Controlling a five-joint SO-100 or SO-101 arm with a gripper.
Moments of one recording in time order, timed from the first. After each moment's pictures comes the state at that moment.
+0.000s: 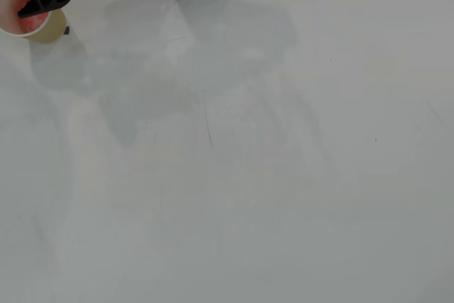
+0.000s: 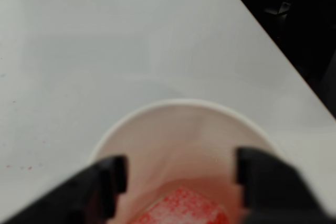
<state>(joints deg) 70.9 133.6 135.7 36.3 81.9</state>
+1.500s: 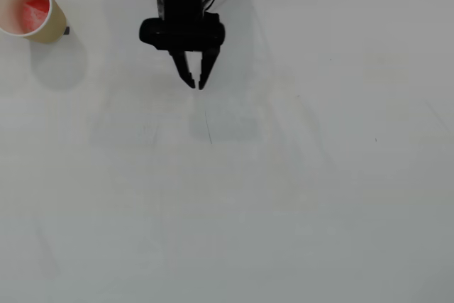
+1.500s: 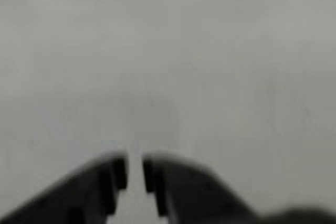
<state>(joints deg) 6.2 175.6 175.1 38.9 81.9</state>
